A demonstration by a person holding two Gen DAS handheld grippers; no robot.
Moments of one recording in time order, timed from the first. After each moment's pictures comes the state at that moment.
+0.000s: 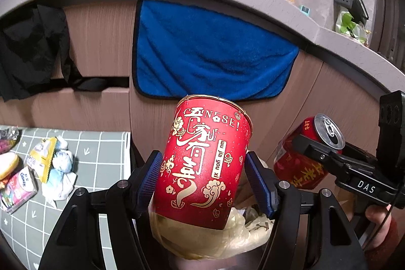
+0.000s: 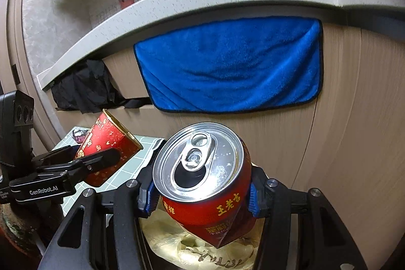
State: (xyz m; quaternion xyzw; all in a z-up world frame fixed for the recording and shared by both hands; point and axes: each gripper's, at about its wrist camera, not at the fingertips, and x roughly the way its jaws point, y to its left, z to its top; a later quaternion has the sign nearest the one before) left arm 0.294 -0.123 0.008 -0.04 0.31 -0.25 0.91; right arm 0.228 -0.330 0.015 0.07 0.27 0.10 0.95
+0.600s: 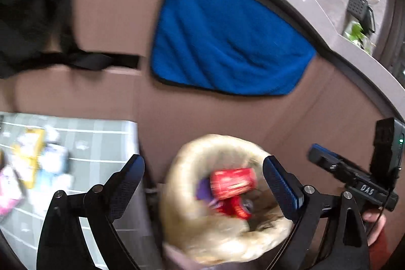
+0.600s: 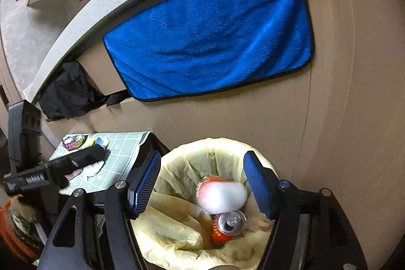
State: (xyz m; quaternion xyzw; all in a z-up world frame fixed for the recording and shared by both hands) left arm 0.343 -0.079 -0.010 -0.08 0.35 -0.27 0.89; right arm 0.249 -0.343 -0.014 0.12 0.31 0.07 0.94
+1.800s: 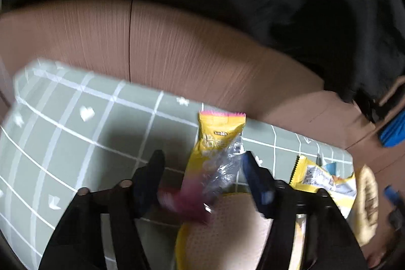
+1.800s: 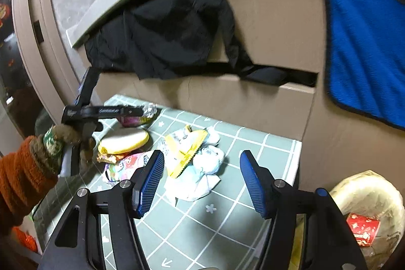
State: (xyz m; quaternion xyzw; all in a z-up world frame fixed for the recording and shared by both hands) left arm 0.488 0.273 -0.105 -0.16 0.47 -0.08 0.87; right arm 0.328 -0.063 -0.024 0.02 0.34 0.23 0.91
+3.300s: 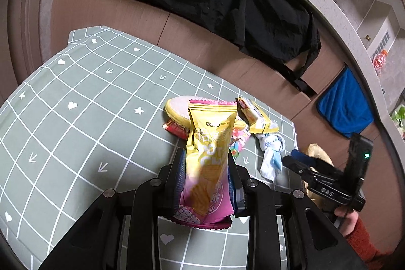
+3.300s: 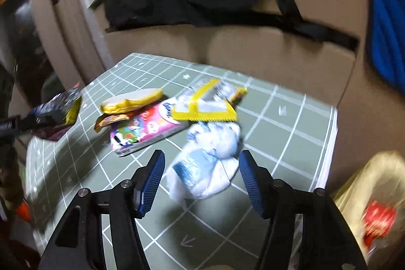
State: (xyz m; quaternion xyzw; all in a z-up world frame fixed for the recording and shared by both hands) left arm 0.241 0.257 -0.056 -0.22 0.38 -0.07 0.90; right arm 0.302 -0.026 -0.073 -0.01 0.39 0.27 0.88
